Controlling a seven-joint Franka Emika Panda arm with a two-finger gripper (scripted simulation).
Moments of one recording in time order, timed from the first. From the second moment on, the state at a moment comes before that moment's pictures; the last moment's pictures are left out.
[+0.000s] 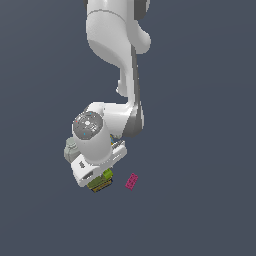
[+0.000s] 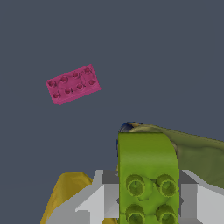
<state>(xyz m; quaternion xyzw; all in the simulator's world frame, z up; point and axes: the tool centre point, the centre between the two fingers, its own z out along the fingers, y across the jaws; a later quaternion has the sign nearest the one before) 0.112 -0.091 0.096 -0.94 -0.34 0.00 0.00</state>
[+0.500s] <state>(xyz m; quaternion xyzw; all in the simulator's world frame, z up) 0.112 -0.090 0.097 -0.94 -0.34 0.00 0.00</state>
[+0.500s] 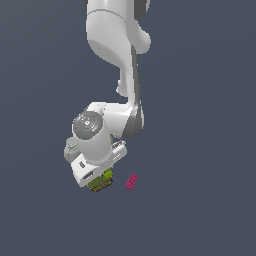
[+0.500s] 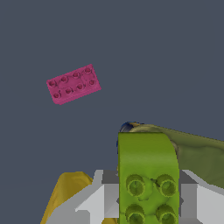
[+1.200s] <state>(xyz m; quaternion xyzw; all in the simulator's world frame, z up) 0.094 -0.072 0.158 -0.94 -0.34 0.00 0.00</state>
